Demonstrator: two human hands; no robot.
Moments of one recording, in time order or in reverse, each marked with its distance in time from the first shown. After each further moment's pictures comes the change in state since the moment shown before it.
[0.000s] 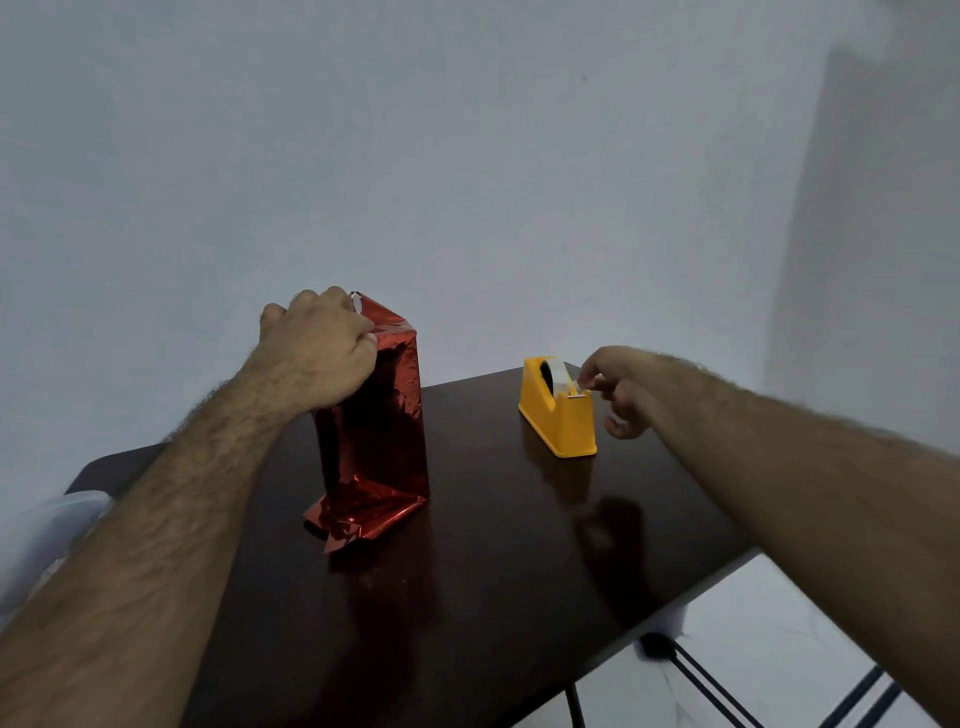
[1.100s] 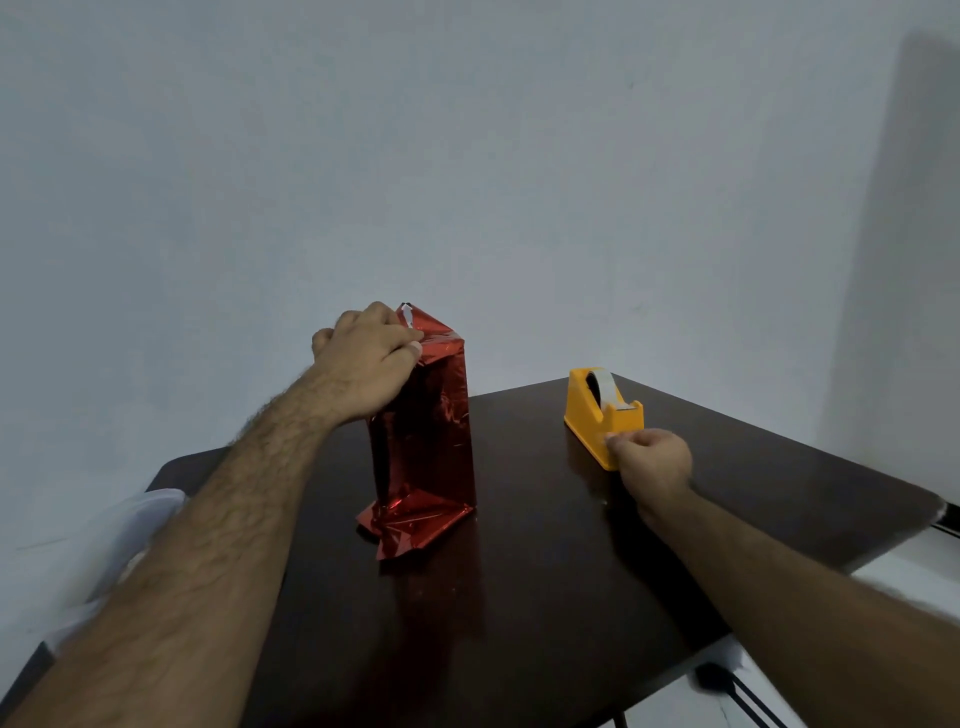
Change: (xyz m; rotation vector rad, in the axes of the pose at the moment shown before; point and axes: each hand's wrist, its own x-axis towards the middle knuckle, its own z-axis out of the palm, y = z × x) left_hand 0.000 -0.017 0.013 -0.318 0.022 -0.050; right_hand 0.033 0.101 0.055 0.073 0.309 -0.463
